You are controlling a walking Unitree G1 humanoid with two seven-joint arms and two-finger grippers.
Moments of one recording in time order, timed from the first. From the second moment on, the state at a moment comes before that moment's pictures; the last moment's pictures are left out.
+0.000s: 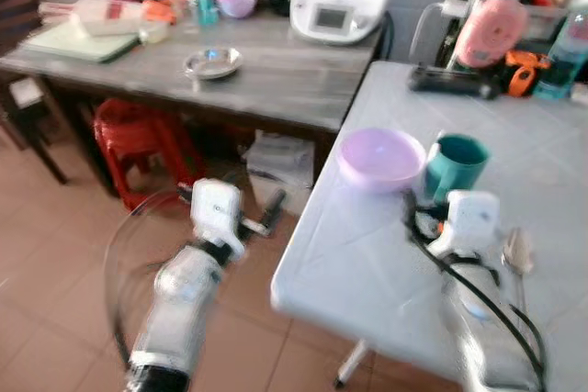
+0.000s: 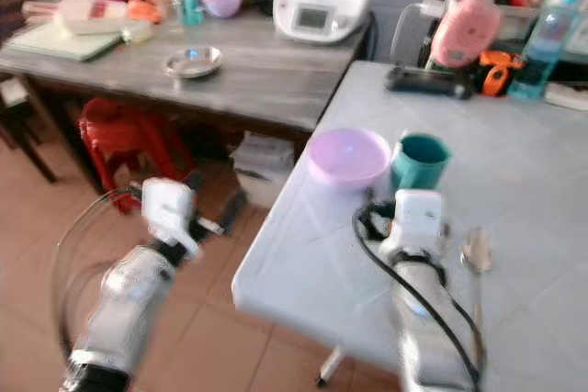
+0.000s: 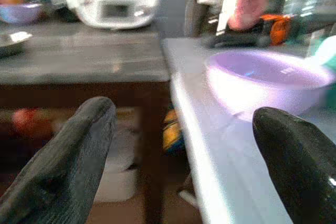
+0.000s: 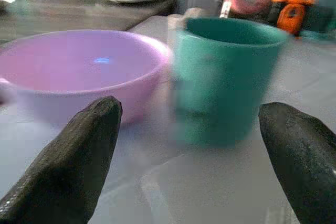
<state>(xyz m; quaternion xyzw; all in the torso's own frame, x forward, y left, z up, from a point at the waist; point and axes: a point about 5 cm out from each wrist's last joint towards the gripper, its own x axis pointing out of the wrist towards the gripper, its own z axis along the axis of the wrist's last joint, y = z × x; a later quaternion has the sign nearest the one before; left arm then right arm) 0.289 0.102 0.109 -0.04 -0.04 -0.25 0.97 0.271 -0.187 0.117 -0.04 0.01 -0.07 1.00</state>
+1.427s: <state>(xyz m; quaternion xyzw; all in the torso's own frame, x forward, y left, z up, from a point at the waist) 0.271 0.101 0.109 0.00 -0.03 -0.43 0.90 0.316 -0.185 0.148 -0.24 0.06 0.20 0.95</state>
